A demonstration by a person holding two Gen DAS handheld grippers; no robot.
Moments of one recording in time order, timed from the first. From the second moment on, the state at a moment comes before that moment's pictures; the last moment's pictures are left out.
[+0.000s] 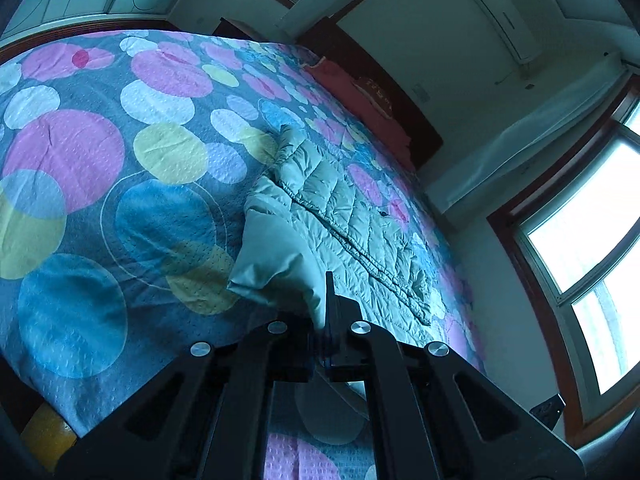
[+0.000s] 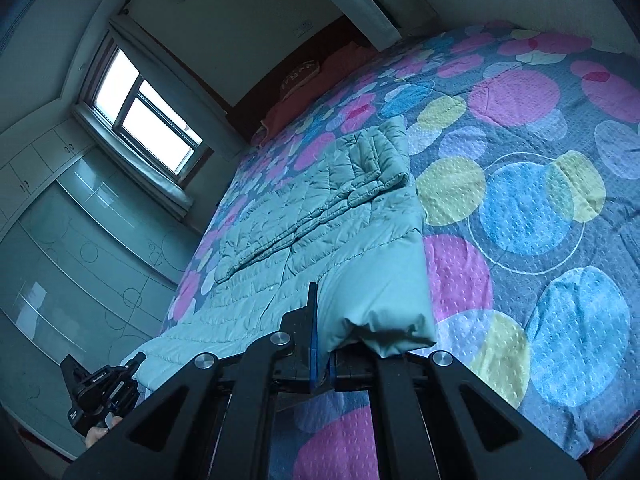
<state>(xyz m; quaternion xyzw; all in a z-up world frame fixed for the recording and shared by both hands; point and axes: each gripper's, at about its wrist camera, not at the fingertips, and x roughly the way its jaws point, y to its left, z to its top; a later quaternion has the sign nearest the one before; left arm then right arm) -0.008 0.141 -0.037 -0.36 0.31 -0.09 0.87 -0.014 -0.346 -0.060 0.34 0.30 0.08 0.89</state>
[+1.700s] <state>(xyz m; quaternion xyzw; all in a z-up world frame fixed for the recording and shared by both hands) 0.390 0.083 -0.071 -0.17 0.38 -0.03 0.91 0.372 -0.338 -0.078 0.23 0.35 0.04 0.91</state>
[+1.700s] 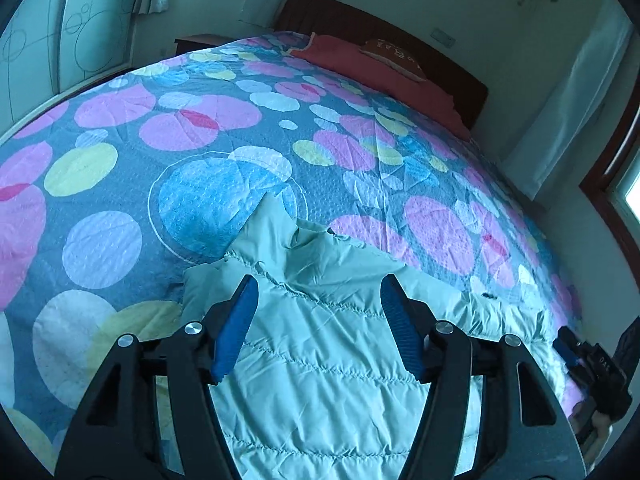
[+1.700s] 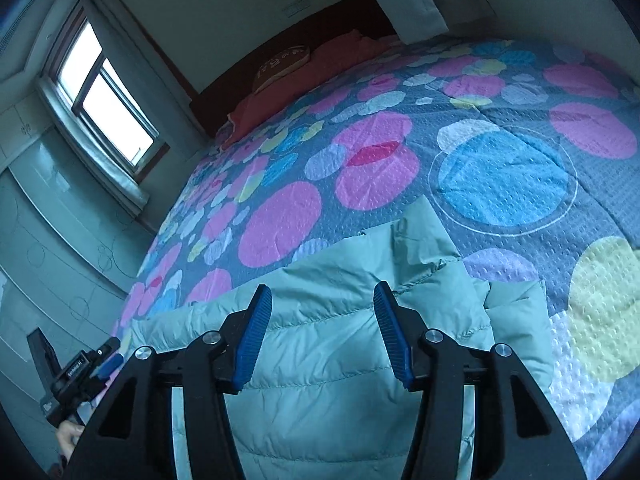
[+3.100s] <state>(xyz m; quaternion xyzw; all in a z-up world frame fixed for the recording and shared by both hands) 0.431 0.016 -0.118 -0.09 0.46 -0.02 0.89 0.420 -0.312 -0.129 0.11 0.45 -0.04 0.88</state>
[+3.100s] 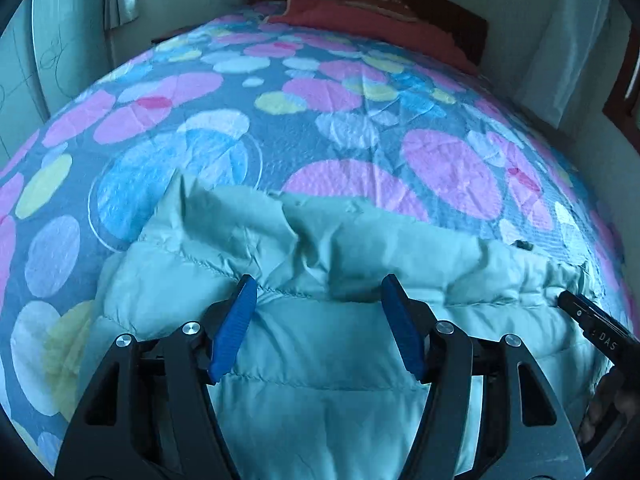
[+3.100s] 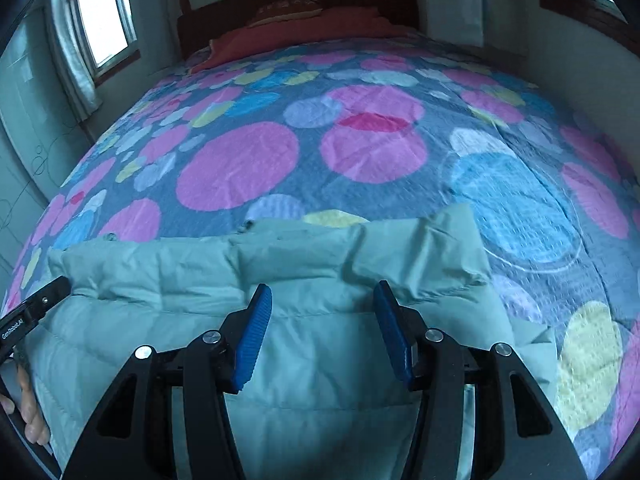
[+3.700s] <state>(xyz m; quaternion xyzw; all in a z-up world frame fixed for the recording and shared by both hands) 0.262 0.115 -0.086 -0.24 0.41 0.06 0.88 0.240 -0.389 -0.110 0.29 0.40 -0.05 0.87</state>
